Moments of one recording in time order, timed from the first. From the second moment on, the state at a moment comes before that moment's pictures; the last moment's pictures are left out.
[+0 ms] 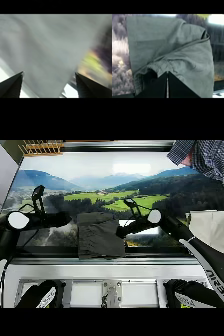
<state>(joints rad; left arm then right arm) -0.02 -0.90 0.83 1.10 -1.02 -1.57 0.44 -1.30 0.95 -0.97 0.96 1.33</state>
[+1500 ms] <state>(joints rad) -0.36 -1.12 0.92 1.03 -0.98 -1.57 -0.01 -1.35 1.06 -0.78 0.88 1.18</state>
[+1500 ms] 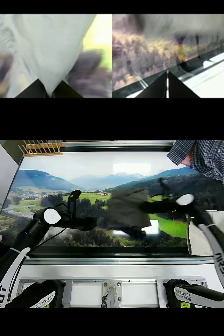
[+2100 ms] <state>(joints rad) -0.43 -1.22 1.02 1.03 -0.99 -1.57 -0.82 -1.14 1.09 -0.82 0.87 1.24</state>
